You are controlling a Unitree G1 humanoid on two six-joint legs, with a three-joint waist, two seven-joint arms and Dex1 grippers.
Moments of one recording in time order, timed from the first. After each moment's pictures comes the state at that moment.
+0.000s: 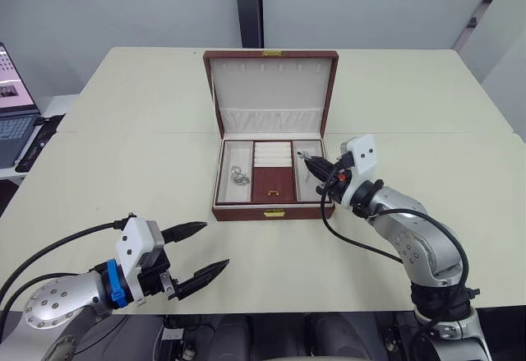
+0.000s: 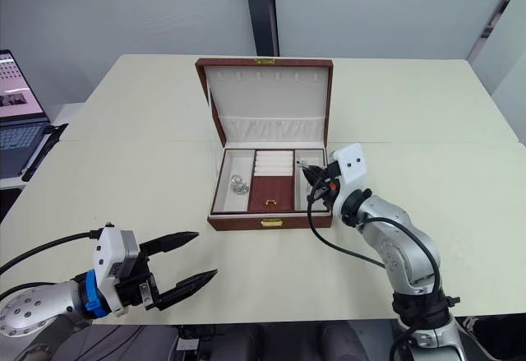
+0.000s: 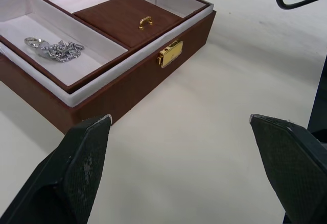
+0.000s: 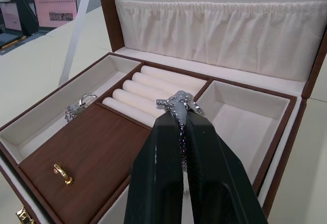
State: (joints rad) left arm 0.41 0.72 0.33 -0.65 -0.63 0.39 -0.90; right arm -0.34 -0.25 0.06 -0.39 0.41 0.76 0.35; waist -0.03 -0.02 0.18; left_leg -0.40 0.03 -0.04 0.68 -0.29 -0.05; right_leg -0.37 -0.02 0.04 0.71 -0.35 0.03
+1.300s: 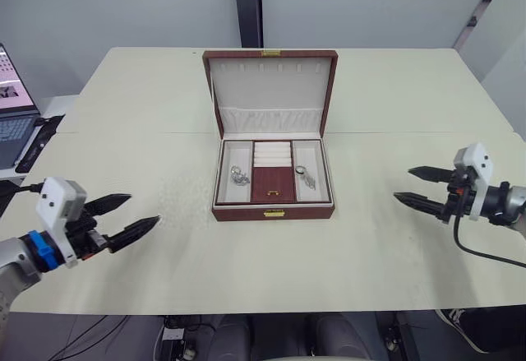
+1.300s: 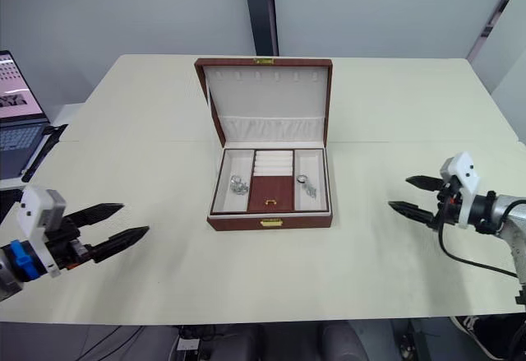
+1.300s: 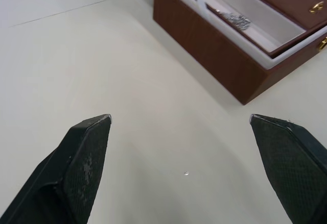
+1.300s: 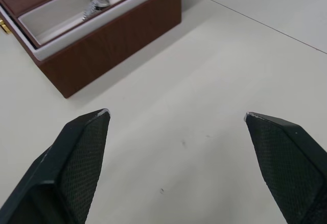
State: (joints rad) left arm 0.24 0.90 0.59 -0.21 -0.64 0.52 -0.96; right arm -0.23 -0.92 -0.21 0.09 0.46 0.42 1.12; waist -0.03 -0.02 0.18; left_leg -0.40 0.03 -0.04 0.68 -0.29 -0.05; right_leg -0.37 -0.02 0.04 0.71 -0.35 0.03
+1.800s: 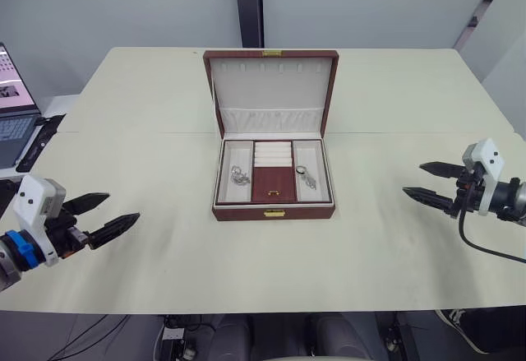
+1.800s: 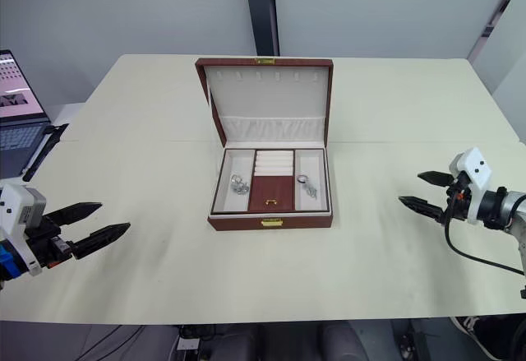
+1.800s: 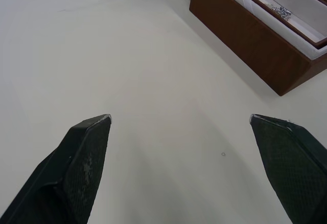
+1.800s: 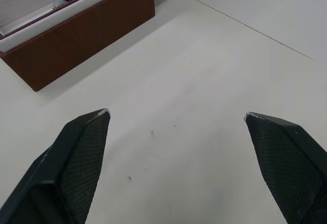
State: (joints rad) left arm 0.19 0.92 0.61 -0.13 -0.59 0.50 -0.98; right arm -0.27 -0.90 -0.21 0.13 0.43 0.40 1.10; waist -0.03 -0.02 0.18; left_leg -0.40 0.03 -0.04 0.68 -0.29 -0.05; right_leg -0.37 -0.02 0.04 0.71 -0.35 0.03
